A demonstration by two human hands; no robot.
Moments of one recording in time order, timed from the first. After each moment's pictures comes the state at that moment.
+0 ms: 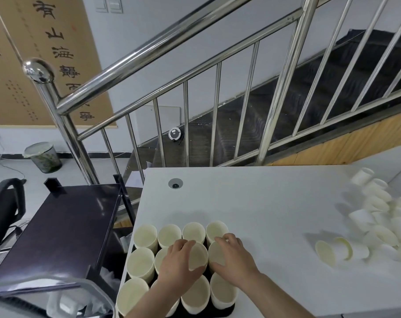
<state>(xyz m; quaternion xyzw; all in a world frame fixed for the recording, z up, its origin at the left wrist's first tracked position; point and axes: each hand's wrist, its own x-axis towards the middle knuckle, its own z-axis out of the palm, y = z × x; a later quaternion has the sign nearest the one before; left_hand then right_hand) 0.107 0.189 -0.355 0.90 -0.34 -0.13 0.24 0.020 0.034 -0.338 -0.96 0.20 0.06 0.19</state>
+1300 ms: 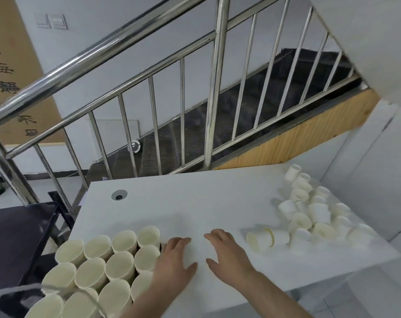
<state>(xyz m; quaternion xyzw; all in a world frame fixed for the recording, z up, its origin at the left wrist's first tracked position) -0.011 0.056 -0.325 0.87 -0.39 -0.09 0.30 -0.117 -0.083 -0.299 -0.96 0.20 -0.02 0.18</state>
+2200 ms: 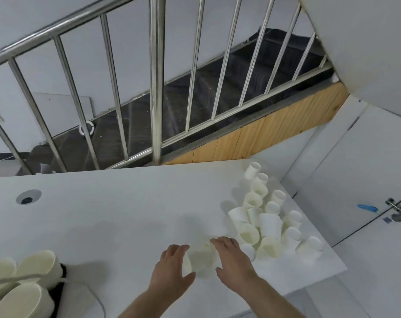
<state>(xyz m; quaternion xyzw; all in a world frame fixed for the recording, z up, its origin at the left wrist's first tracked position) -0.077 -0.164 -0.365 0.85 -0.42 -0.20 0.26 -0.199 -0.306 -0.332 -0.94 0.28 0.10 0.14</state>
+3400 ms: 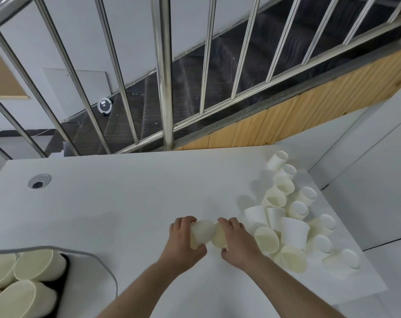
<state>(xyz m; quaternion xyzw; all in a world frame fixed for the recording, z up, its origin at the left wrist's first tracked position) -0.037 -0.231 -0.376 0.84 -0.36 -0.19 0.35 -0.143 -0.379 -0.370 -0.95 0.25 0.12 0.14</state>
